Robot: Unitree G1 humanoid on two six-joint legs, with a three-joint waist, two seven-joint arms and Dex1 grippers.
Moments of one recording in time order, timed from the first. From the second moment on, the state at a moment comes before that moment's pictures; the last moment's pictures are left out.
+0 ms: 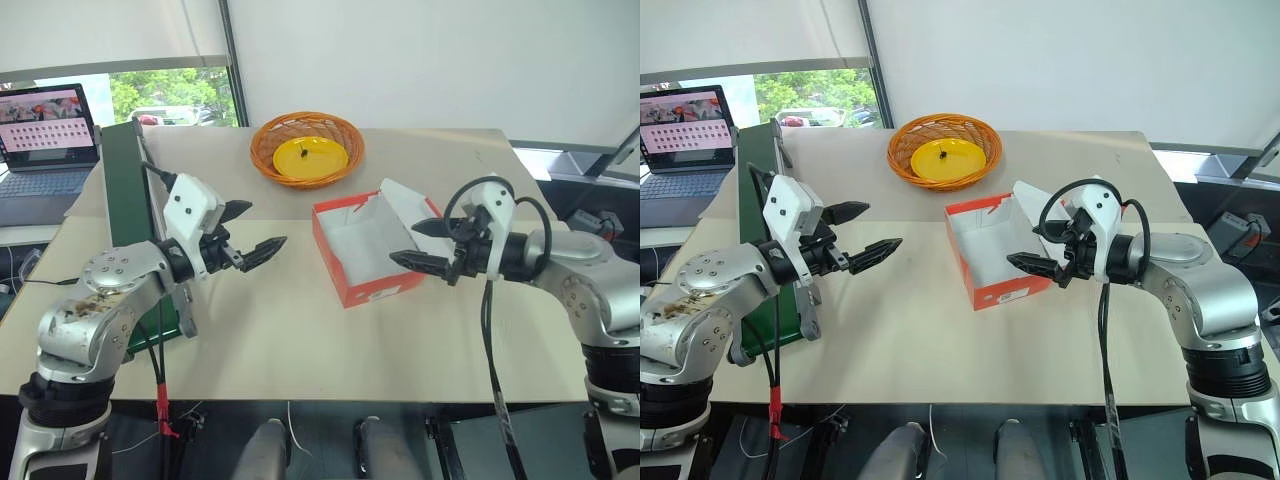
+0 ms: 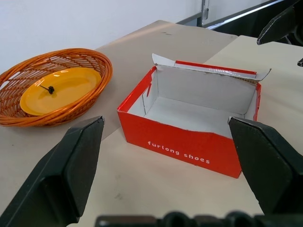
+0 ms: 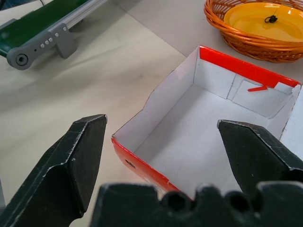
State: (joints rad) left arm -0.40 0.71 0.11 -0.46 -0.58 0.73 -0.59; right arm -0.54 -0.78 -0.05 -0.25 0.55 0.84 0.87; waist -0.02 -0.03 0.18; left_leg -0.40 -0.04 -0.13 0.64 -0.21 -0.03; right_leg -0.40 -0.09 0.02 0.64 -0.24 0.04
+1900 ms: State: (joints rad) left arm -0.31 0.27 0.19 -0.38 -0.12 0.72 0.09; right arm -0.53 -0.70 -0.01 -0.32 0.61 0.87 0.86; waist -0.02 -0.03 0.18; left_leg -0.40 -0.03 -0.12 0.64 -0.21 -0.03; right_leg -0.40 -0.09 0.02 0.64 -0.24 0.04
